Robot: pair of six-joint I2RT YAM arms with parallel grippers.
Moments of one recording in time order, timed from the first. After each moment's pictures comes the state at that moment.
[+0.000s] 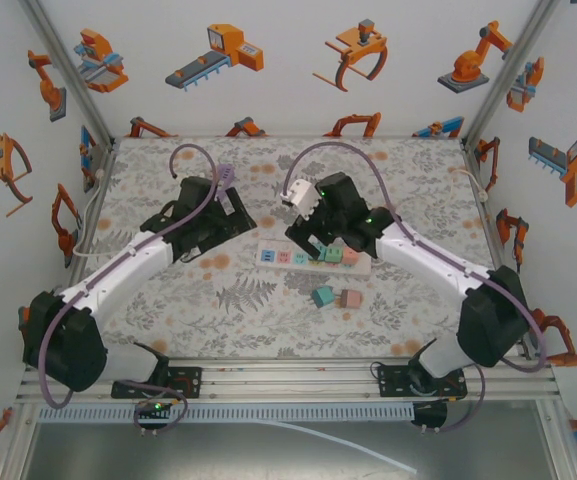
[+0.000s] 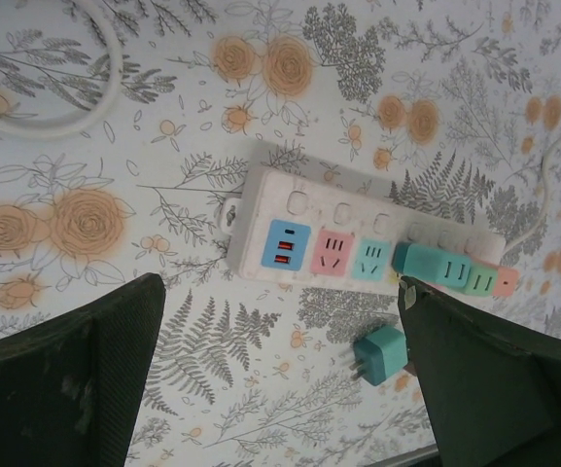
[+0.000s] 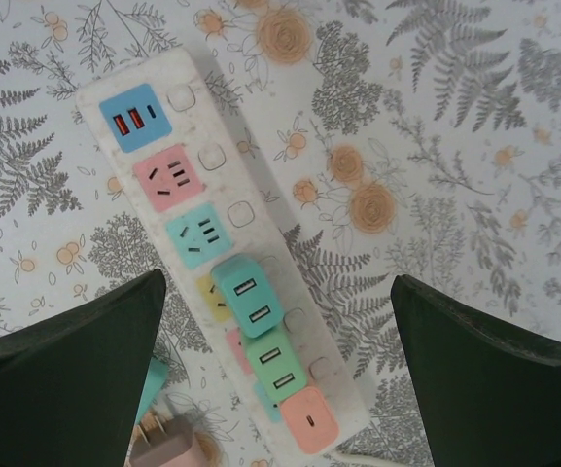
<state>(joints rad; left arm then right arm) -0.52 1.36 1.01 -0.42 -0.04 -0.79 0.68 1.51 1.16 -0.39 -0.13 -0.39</state>
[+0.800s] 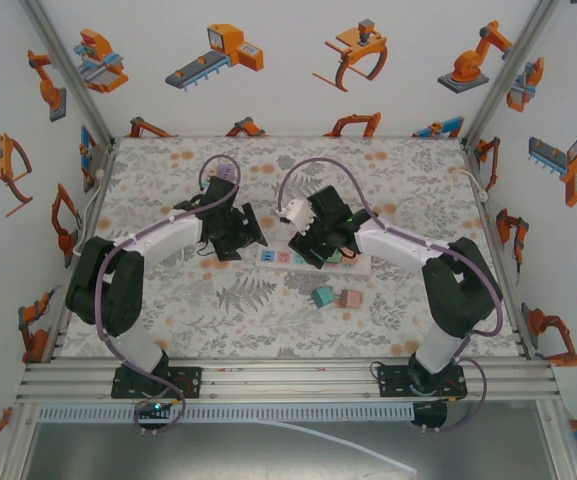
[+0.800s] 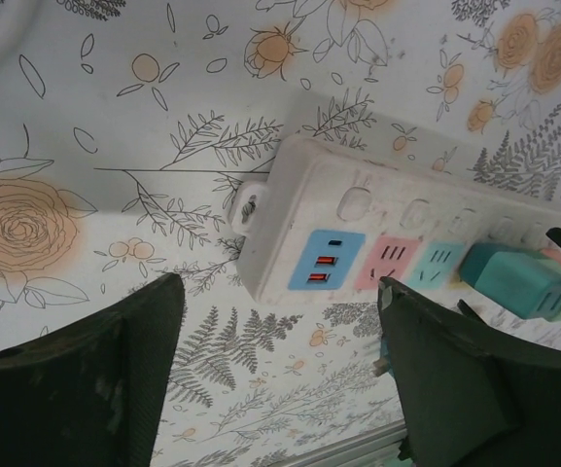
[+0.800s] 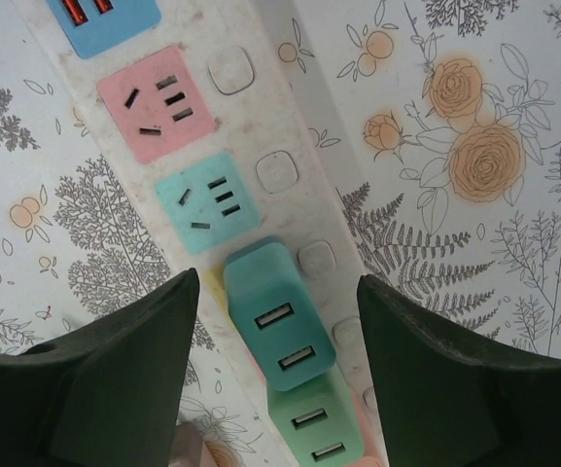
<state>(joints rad) -0.51 1.70 1.11 -0.46 0.13 -0.81 0.65 1.70 1.12 -0.39 -0.17 -0.41</state>
